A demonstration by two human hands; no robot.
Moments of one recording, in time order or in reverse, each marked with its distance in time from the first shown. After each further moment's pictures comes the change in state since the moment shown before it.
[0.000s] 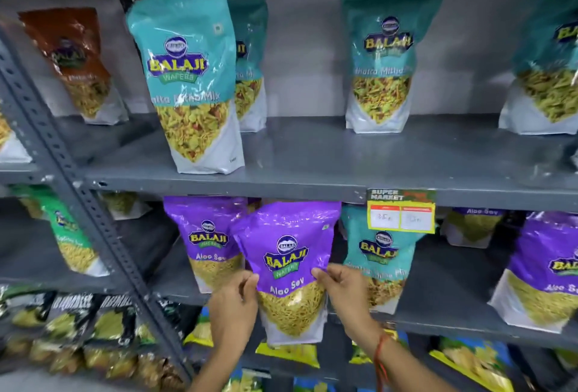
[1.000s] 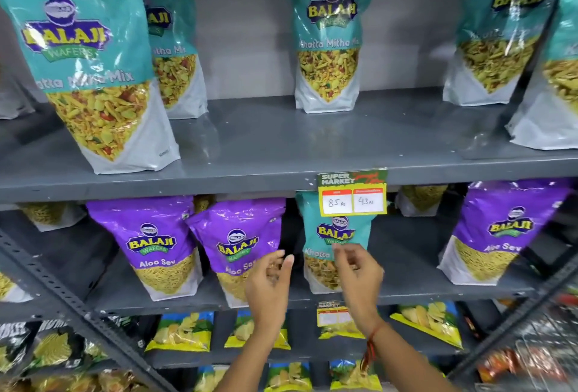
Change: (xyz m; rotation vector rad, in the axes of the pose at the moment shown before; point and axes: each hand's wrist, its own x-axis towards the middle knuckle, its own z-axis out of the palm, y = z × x) left_hand -0.025 0.061 0.123 -0.441 -0.113 -0.114; right_hand 0.001 0.027 -0.077 -0.094 0.528 -0.062
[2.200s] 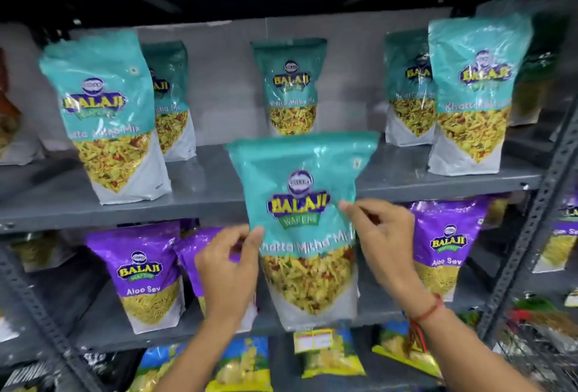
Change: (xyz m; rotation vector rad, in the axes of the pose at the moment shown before) left_hand -0.023 0.181 -0.067 -0.145 0.066 0.481; right_hand 0.006 -0.194 -0.121 0.077 -0.040 -0.548
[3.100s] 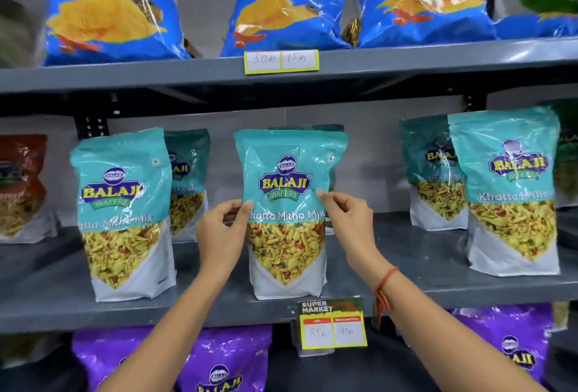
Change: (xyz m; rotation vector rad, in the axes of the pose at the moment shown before) left_hand 0.196 -0.001 0.036 0.068 0.043 0.025; right_hand 0.172 0.024 0.103 0.196 -0.045 0.183
